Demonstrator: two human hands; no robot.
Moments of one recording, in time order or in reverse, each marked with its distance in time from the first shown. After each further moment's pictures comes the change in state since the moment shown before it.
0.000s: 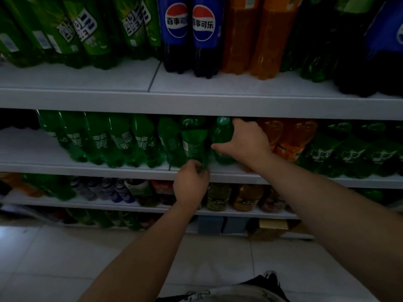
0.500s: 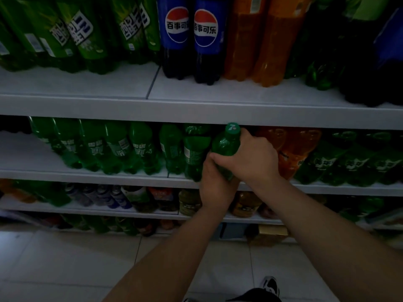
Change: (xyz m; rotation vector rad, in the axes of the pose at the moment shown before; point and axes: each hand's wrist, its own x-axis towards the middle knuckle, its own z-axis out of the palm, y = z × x) left_hand -0.007 0.049 0.033 -0.358 -0.054 0.033; right_hand -0.020 -0.006 0.000 -0.009 0.160 0.067
